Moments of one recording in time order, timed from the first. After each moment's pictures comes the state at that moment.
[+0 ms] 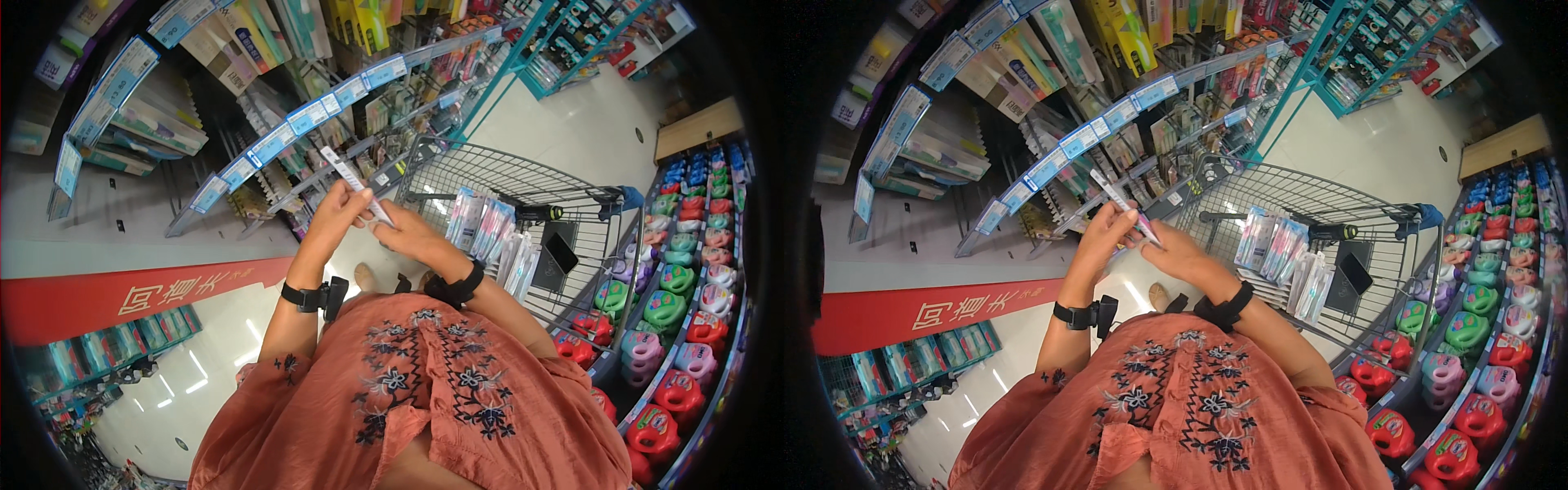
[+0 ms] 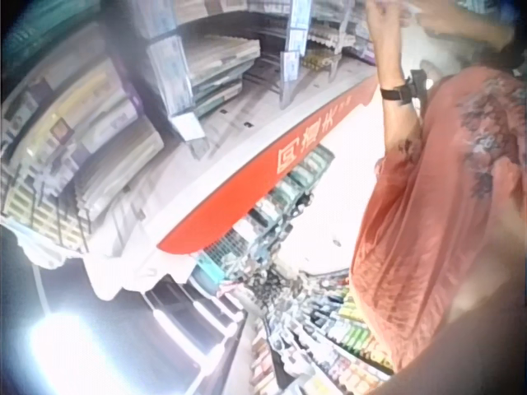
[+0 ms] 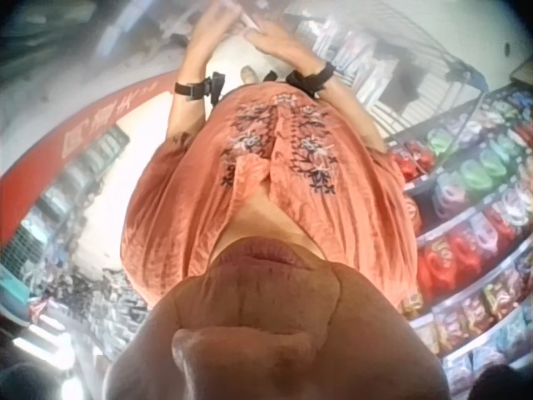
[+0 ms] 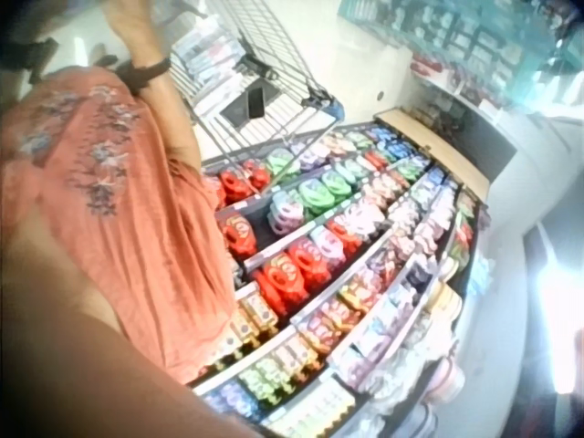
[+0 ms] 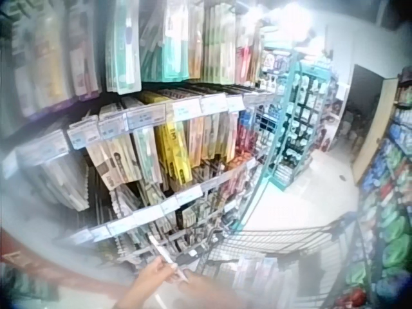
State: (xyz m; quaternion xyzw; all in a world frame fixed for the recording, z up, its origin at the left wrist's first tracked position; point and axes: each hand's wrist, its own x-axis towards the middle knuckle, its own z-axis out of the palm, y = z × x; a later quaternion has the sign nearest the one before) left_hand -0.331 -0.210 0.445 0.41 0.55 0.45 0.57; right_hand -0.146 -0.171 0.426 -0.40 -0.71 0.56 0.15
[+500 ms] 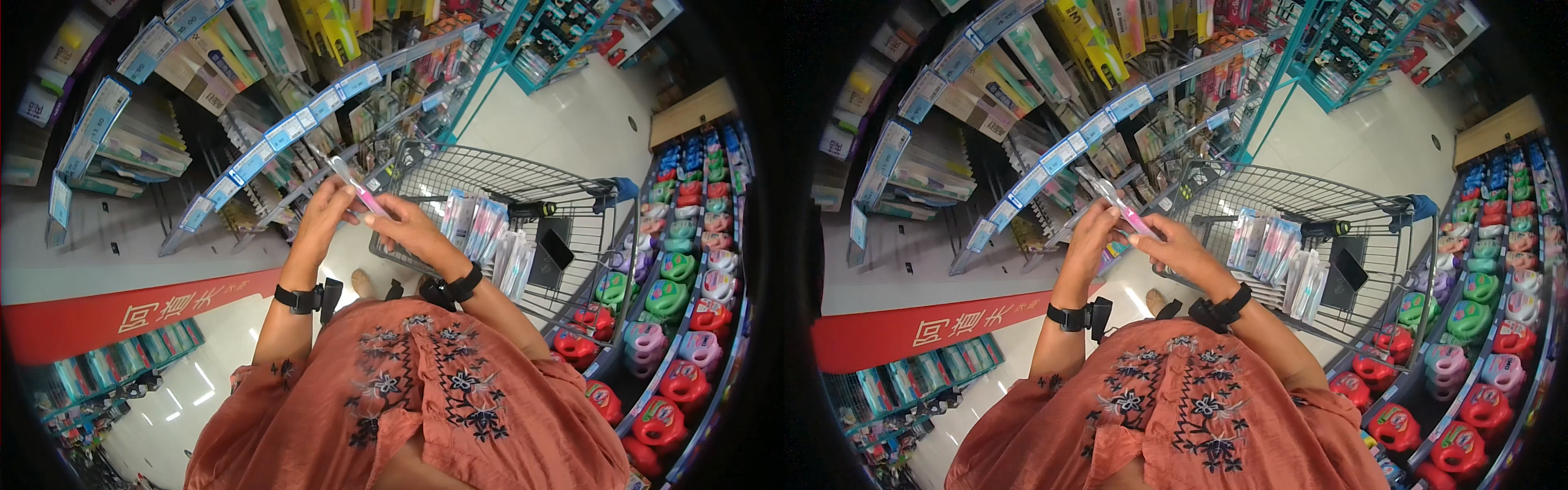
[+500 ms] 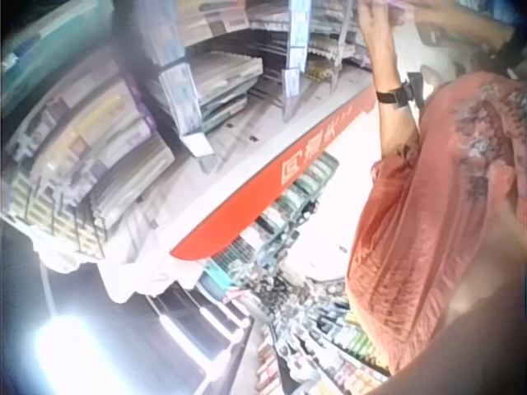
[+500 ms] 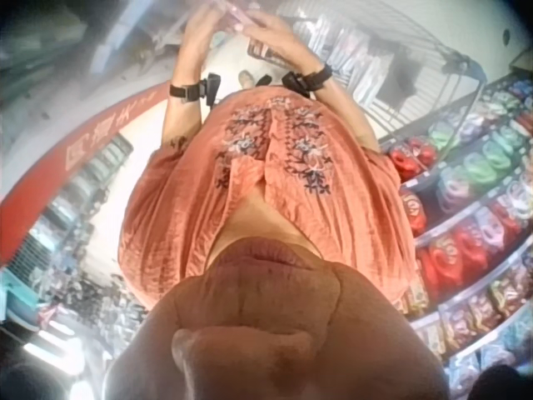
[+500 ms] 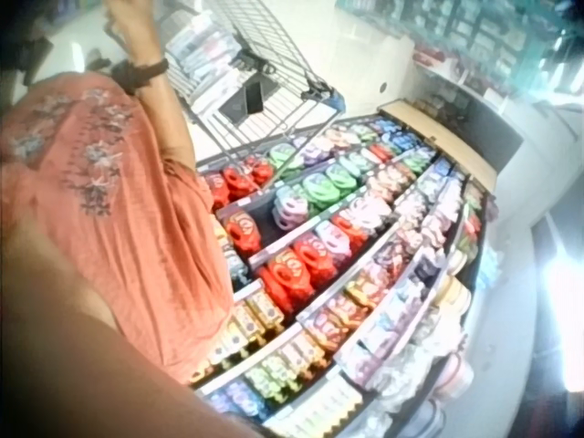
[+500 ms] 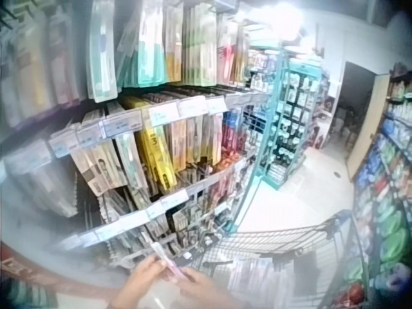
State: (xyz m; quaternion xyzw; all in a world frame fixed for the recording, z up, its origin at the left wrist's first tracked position) left_hand -0.313 -0.189 0.464 0.38 0.51 0.50 0.59; right_hand -0.120 -0.157 0.454 -0.36 -0.53 0.73 0.21
